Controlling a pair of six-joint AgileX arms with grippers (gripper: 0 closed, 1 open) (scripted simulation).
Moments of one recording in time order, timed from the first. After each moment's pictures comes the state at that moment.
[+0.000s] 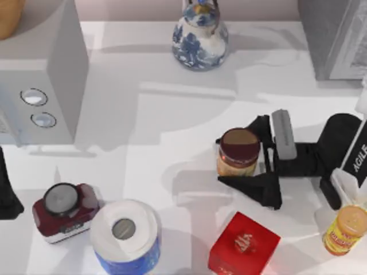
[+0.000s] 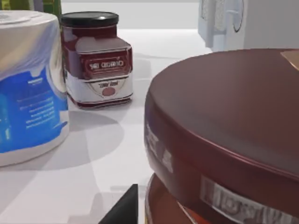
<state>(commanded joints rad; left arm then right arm) 0.00 0.00 0.00 0.00 0.00 0.00 0.26 2.52 0.91 1.64 -1.27 0.03</state>
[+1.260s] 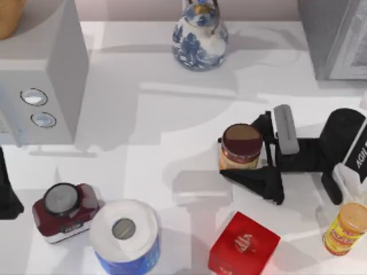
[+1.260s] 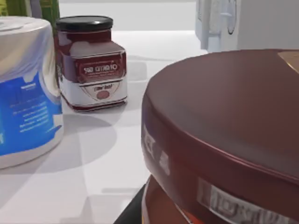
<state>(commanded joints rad) 0.00 0.00 0.00 0.00 0.00 0.00 0.24 2.51 0.93 1.61 -1.29 0.04</state>
